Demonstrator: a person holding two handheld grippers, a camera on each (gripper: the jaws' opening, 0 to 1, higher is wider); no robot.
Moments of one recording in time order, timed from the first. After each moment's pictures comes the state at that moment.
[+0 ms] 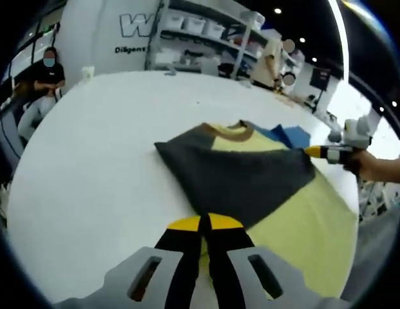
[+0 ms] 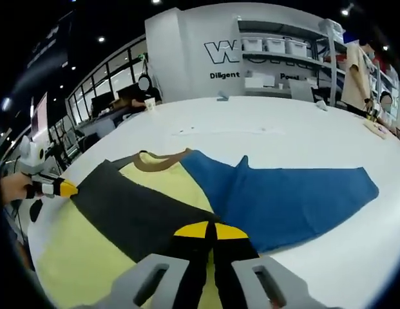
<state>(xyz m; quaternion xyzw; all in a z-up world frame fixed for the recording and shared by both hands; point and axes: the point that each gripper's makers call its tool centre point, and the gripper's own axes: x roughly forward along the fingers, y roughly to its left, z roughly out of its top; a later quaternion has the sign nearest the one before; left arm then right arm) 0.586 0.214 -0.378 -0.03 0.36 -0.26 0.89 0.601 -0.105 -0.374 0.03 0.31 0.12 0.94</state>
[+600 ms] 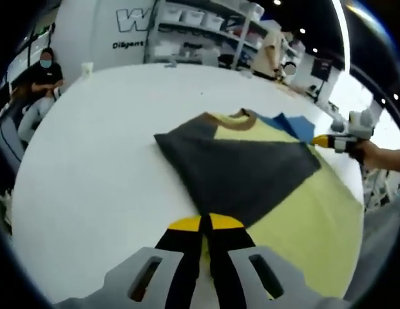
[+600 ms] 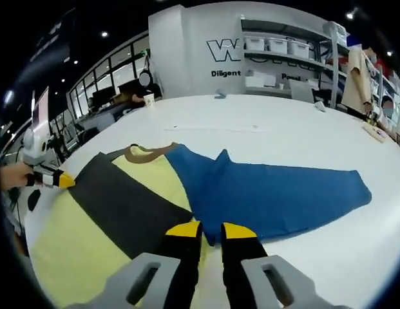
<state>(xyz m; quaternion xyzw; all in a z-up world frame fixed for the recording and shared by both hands) 0.585 0.221 -0.388 0.03 0.38 -0.26 0.89 0.596 -0.152 -0.376 0.00 0.32 0.12 0.94</state>
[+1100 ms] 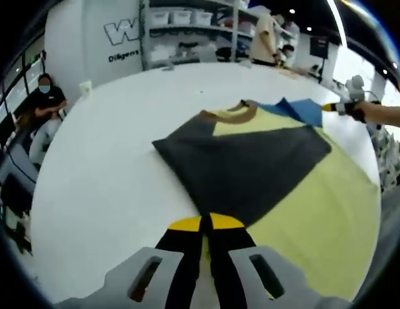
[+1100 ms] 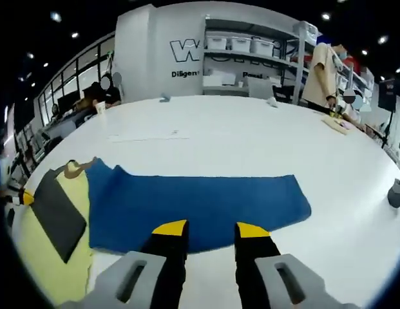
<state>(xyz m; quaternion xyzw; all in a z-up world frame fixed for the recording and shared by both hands) 0.583 0.221 -0.386 0.08 0.36 -0.24 0.90 0.639 -0.313 -0.370 0.02 0.32 -0.03 0.95</state>
